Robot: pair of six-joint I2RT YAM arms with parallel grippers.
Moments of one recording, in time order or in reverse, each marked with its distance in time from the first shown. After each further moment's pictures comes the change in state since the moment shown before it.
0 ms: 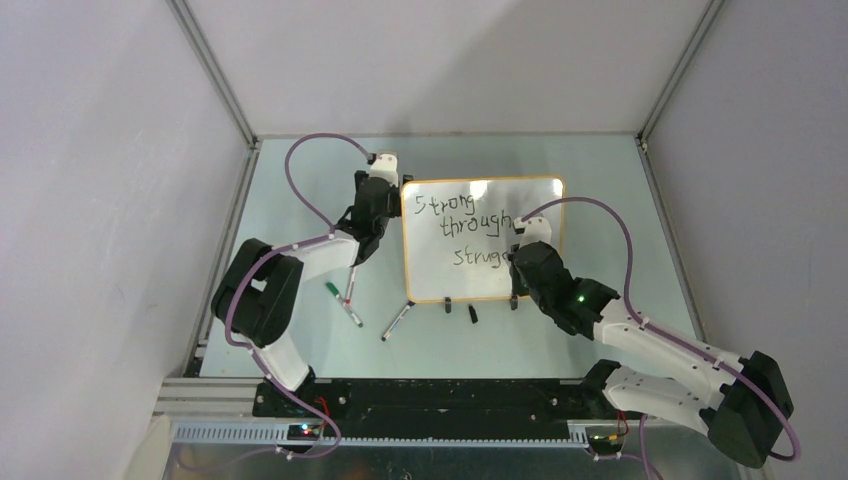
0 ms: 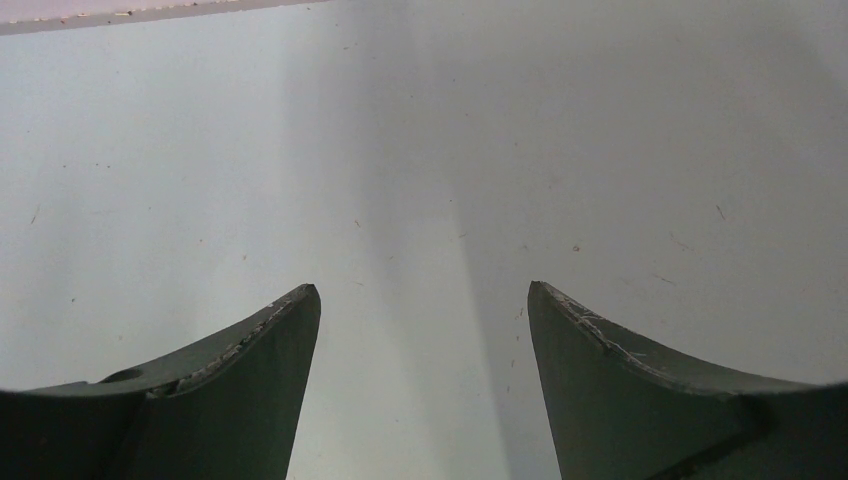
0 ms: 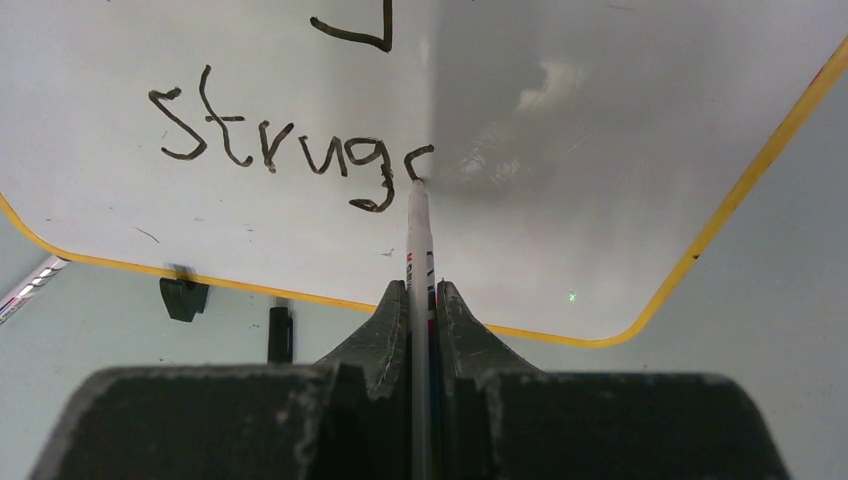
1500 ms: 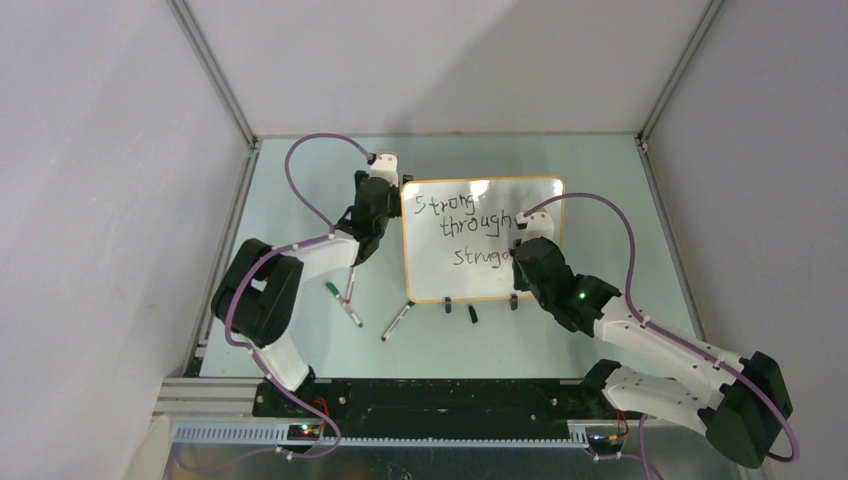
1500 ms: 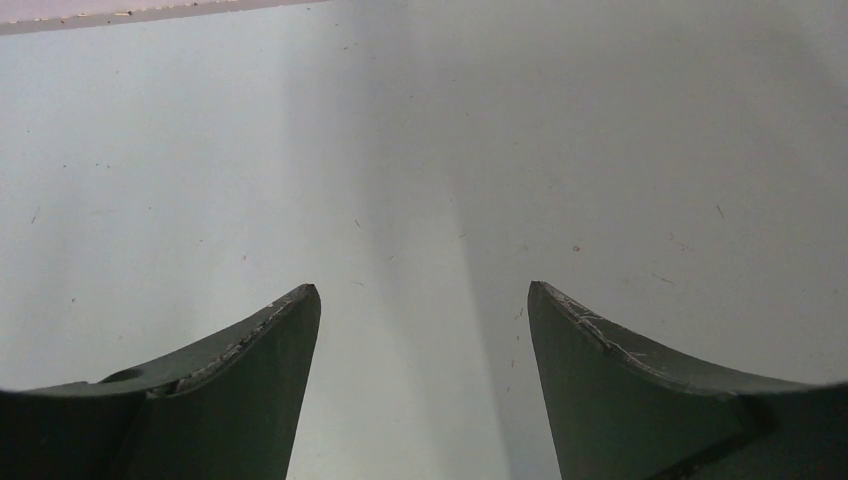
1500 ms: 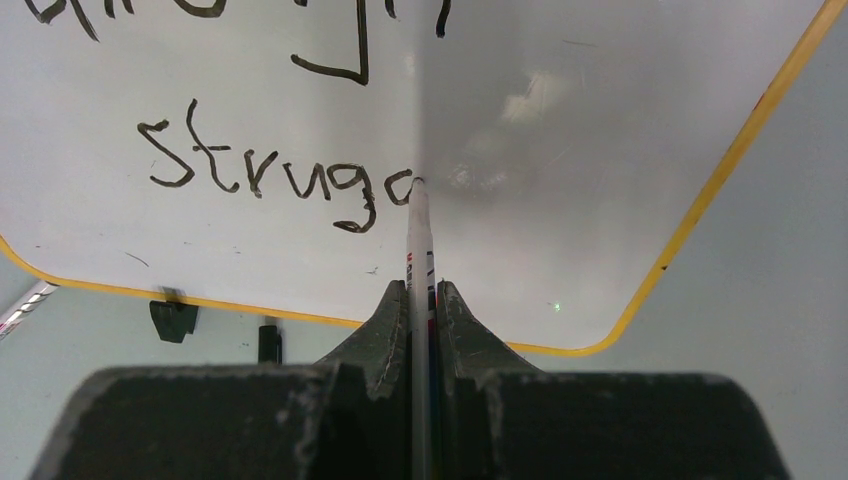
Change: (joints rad) left arm 0.000 0.000 0.000 0.000 0.000 0.000; right arm -0.018 0.005 0.025 -0.005 0.026 -0.019
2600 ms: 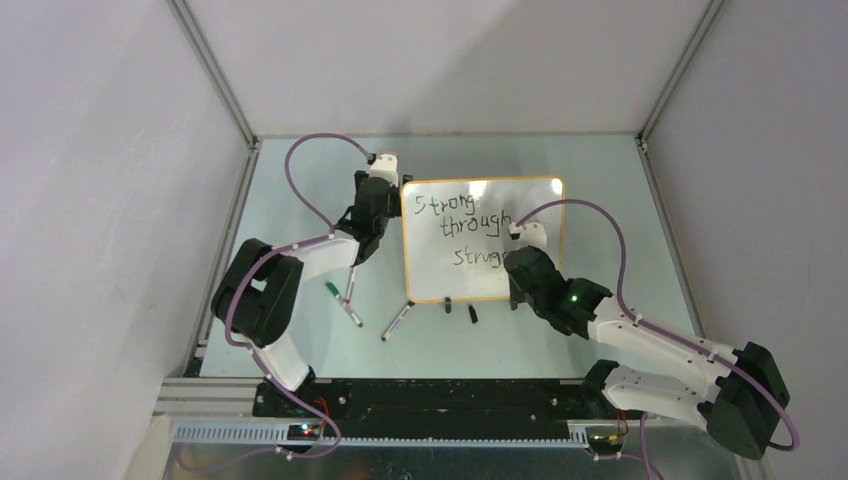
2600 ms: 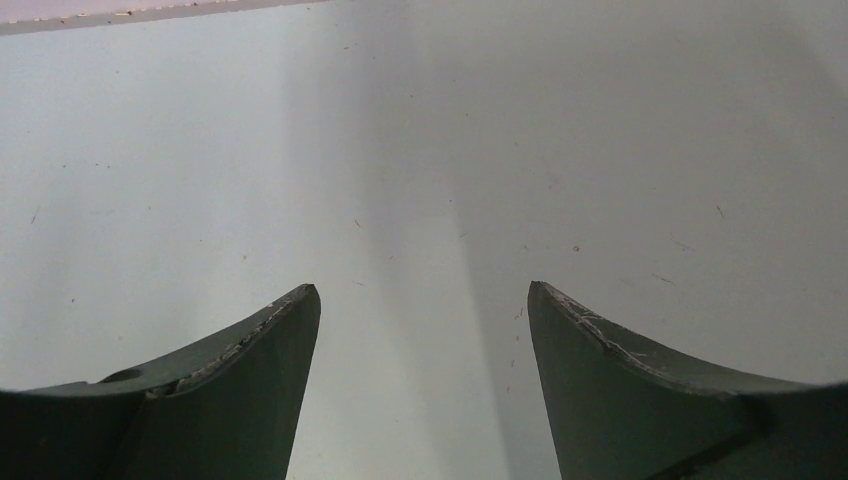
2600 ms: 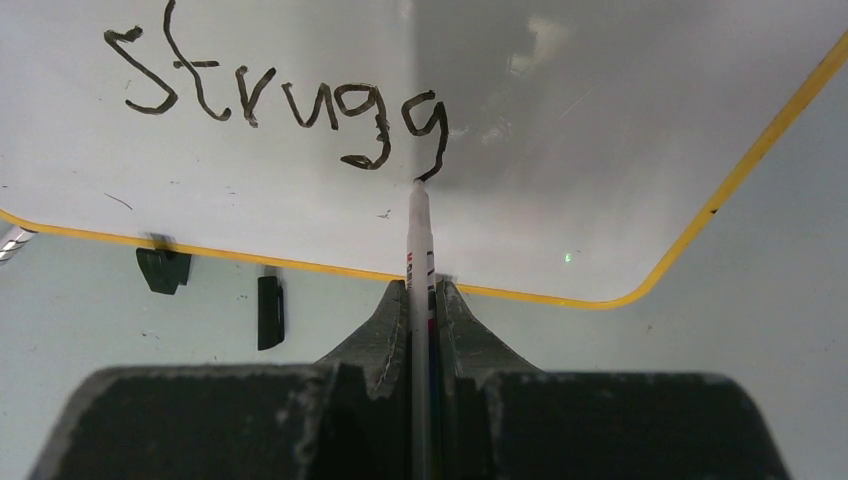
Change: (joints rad) left arm 0.000 0.000 0.000 0.000 0.000 0.000; right arm 0.065 0.032 -0.008 -0.082 0.011 0.088
